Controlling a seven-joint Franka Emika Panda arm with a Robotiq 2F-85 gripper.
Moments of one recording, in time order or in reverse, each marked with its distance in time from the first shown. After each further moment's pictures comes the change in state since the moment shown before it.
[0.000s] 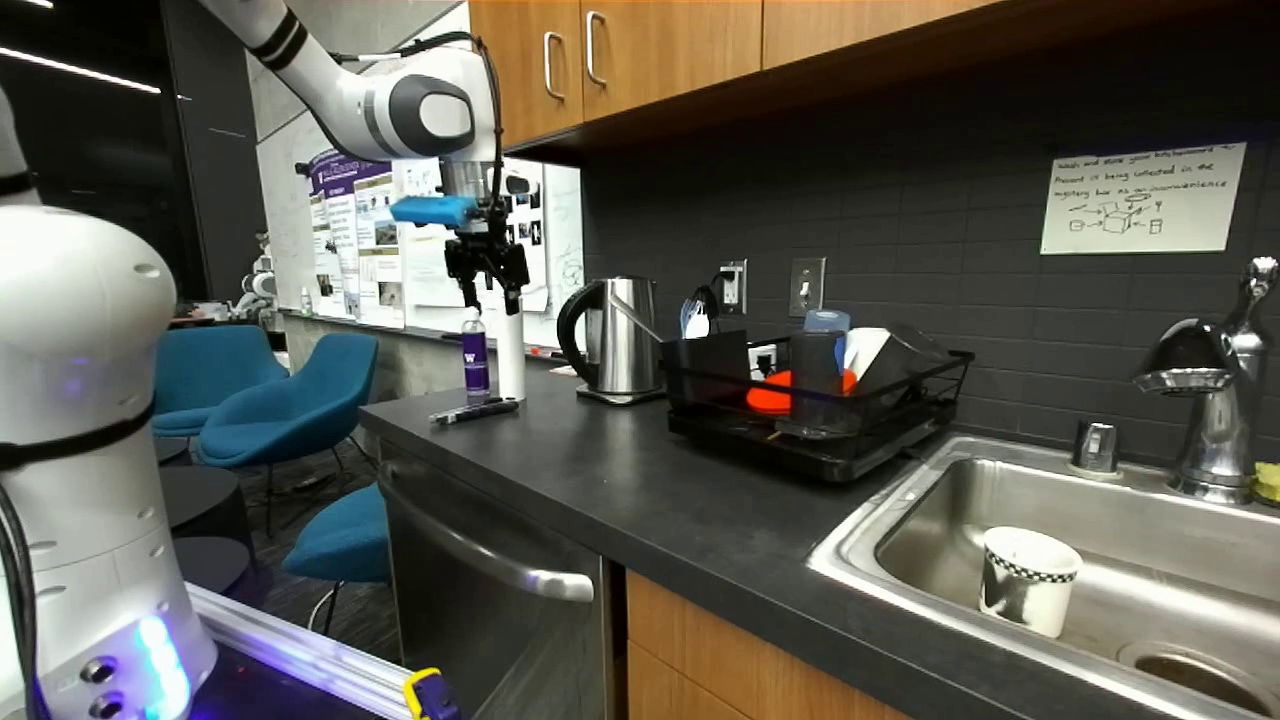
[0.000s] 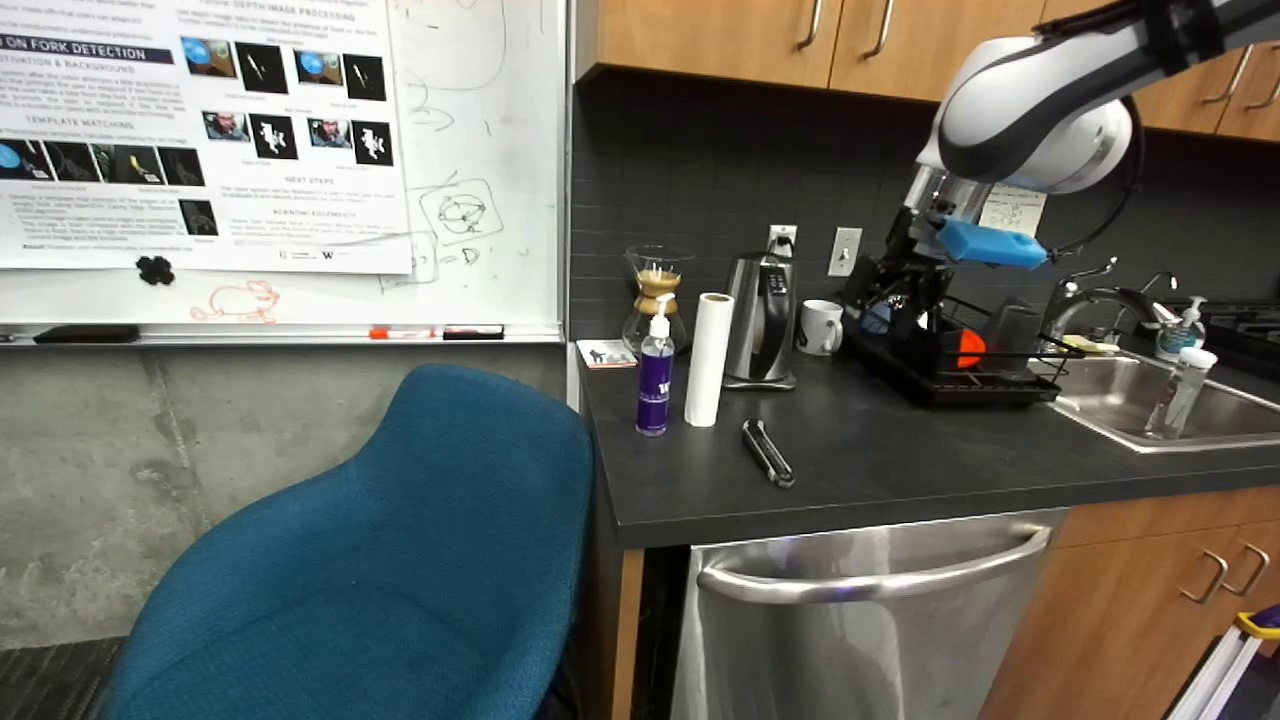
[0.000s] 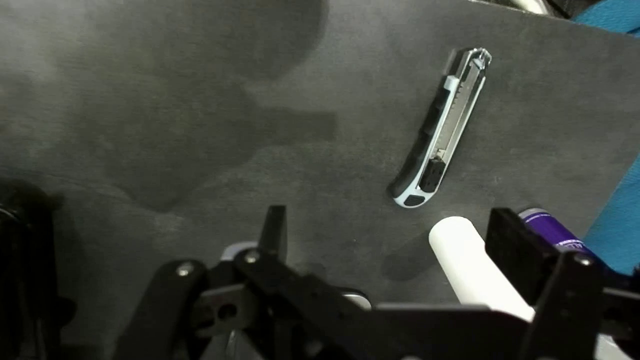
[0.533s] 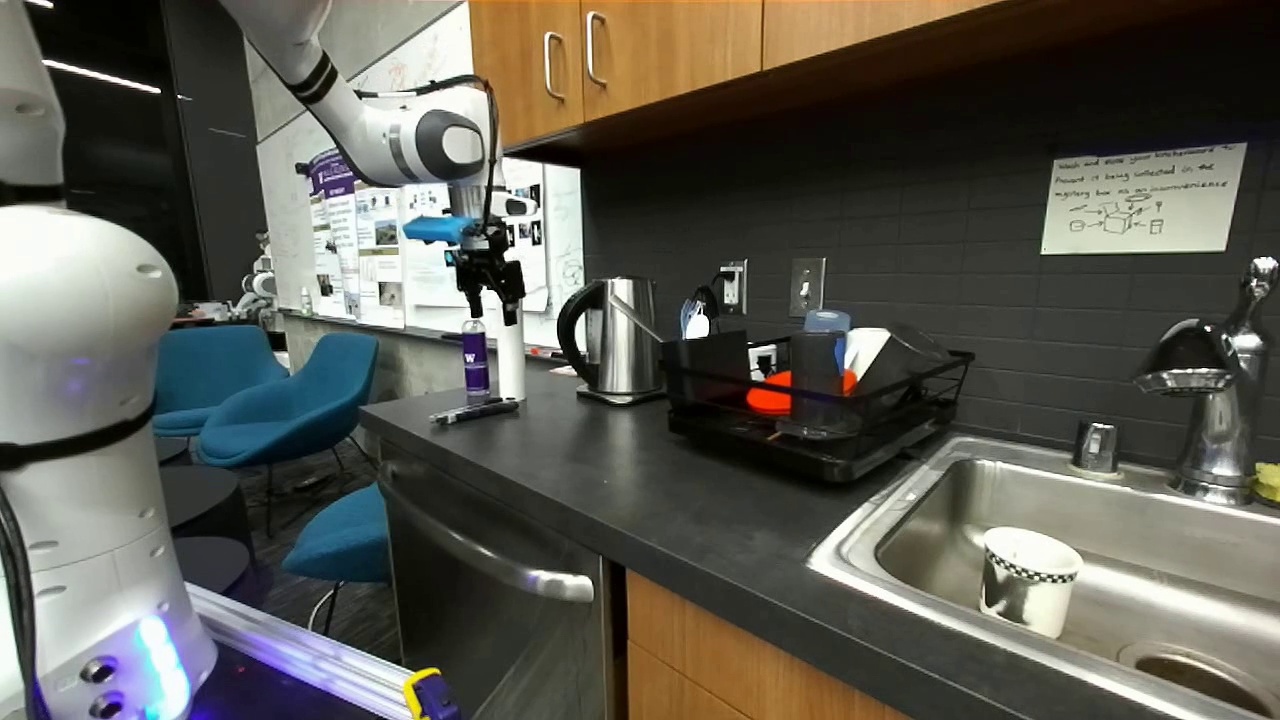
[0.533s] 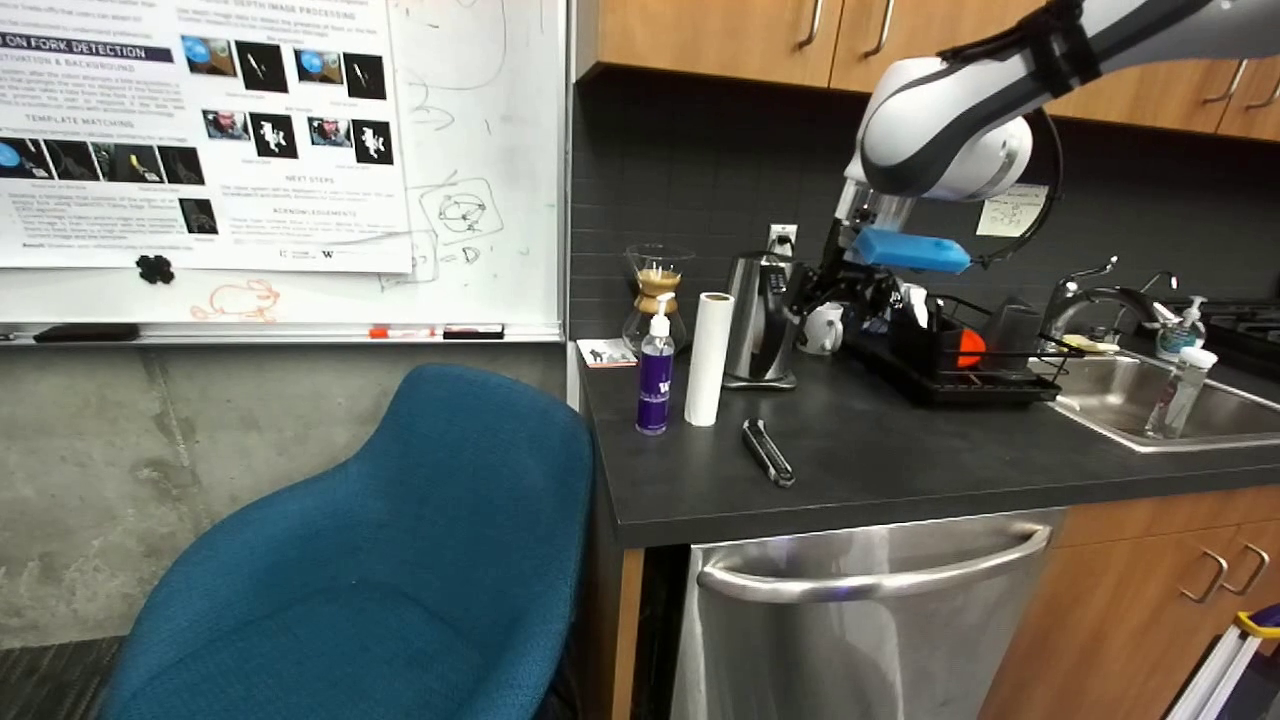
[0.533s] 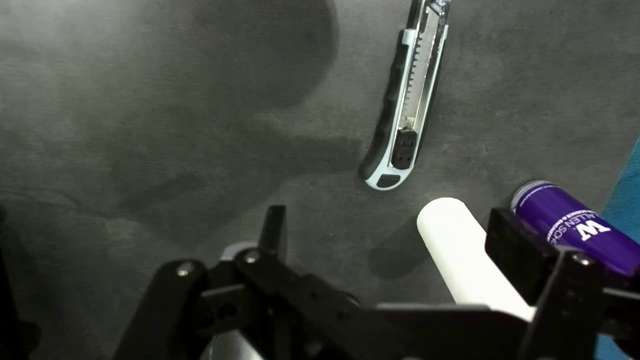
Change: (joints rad) arm 0.007 0.202 0.087 0.161 -0.022 0.002 0.212
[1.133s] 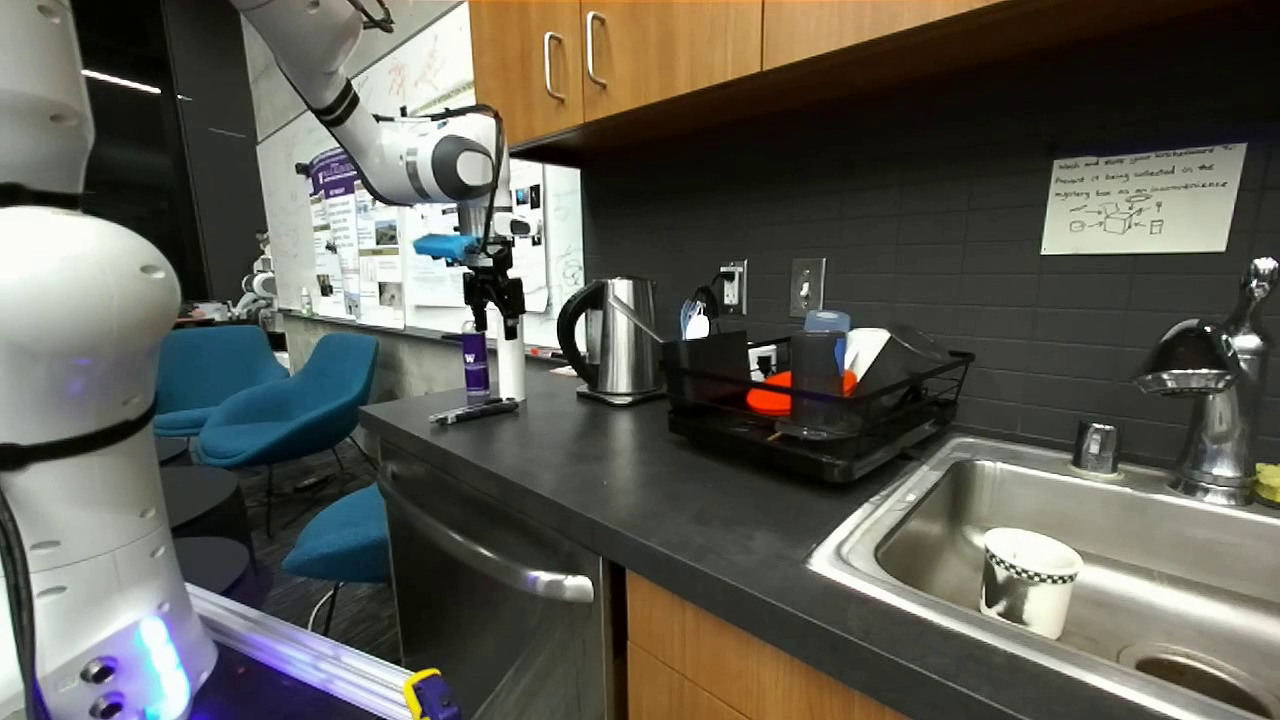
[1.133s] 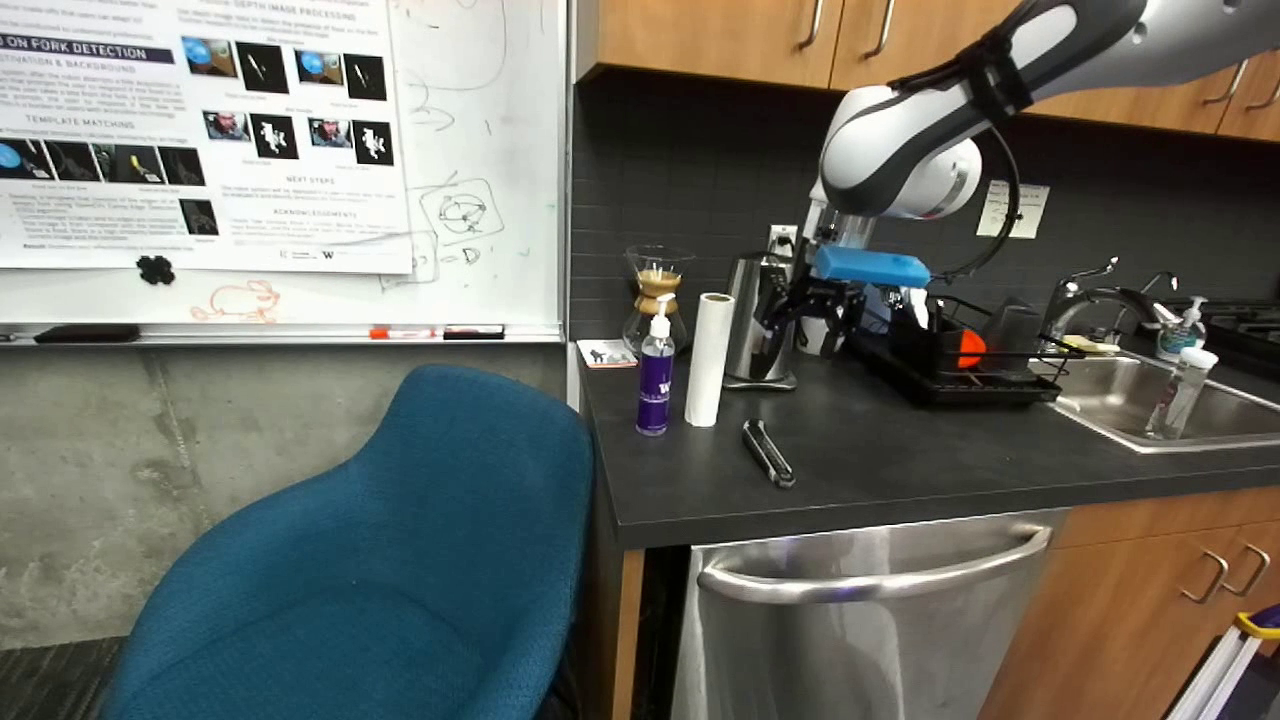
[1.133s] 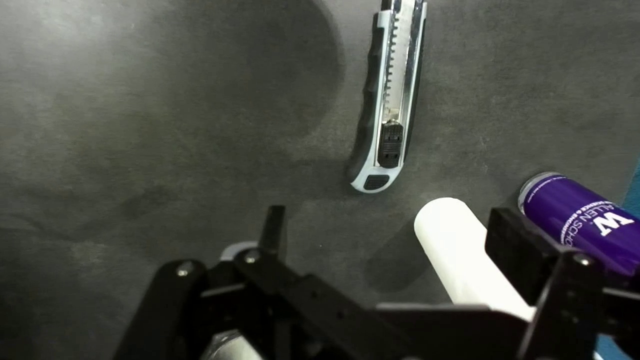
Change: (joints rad) arm 0.011 0.121 0.015 0.085 0.004 -0.003 0.086
